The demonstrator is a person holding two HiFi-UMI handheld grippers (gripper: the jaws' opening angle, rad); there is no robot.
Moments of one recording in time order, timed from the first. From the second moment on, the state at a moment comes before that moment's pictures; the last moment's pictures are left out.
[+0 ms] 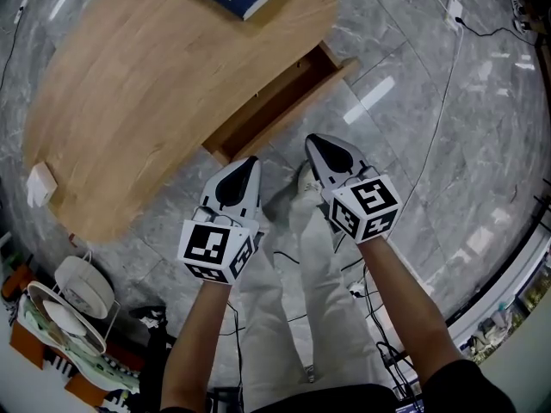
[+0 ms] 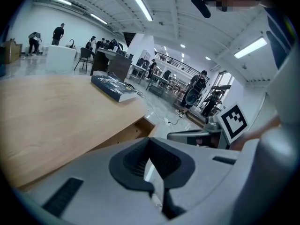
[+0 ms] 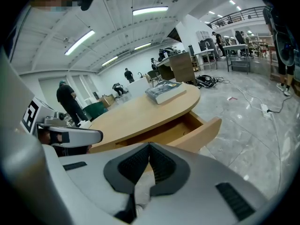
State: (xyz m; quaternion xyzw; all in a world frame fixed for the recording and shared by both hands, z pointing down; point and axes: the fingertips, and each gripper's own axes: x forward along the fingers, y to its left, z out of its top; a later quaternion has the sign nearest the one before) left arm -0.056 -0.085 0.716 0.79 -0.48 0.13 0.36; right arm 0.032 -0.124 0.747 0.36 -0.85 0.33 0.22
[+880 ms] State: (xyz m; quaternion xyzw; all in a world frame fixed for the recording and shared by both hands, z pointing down) left arm -0.062 -0.078 0.741 0.79 -0.48 0.14 0.37; right arm 0.009 -0.133 0.815 0.36 -0.84 0.31 0.27
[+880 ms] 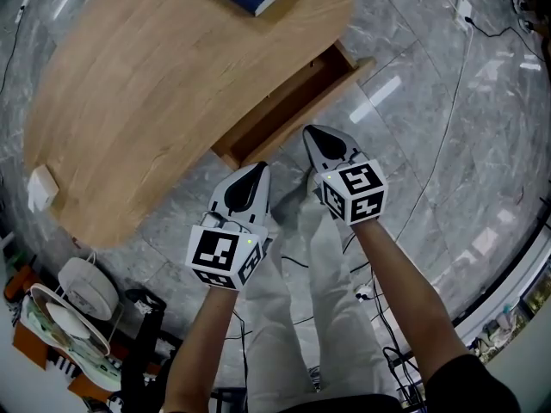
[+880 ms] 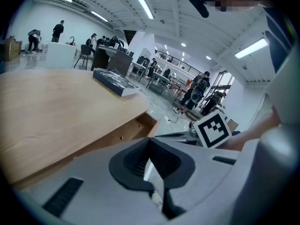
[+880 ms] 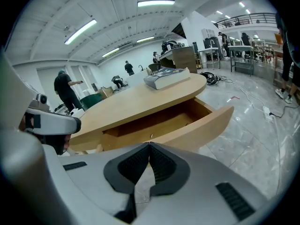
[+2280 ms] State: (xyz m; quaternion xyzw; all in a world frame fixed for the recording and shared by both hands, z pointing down) left arm -0.061 -0.071 0.763 0.78 -0.47 0.14 0.39; right arm 0.003 -0.141 0.823 0.36 -0.85 0.30 0.23
